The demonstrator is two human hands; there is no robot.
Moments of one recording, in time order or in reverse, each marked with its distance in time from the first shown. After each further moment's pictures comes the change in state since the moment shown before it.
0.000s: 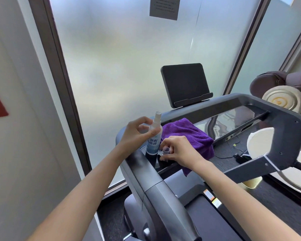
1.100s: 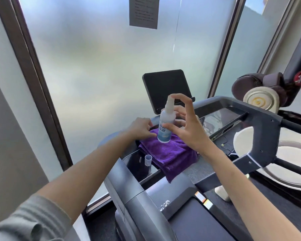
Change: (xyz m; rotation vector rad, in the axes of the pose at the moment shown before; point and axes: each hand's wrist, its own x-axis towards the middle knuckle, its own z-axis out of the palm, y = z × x) left_hand 0.086 0.012 0.045 0.869 -0.386 -0.046; right_hand -0.003 -0.002 -0.084 0.395 0.399 -0.272
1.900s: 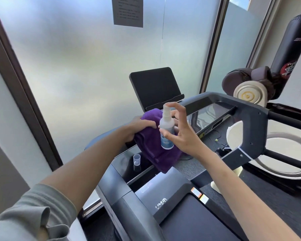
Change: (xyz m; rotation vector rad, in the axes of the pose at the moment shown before) left_hand 0.014 0.029 0.011 -0.867 -0.128 -0.313; right_hand -0.026 0.016 -0.017 -0.070 -0.018 0.016
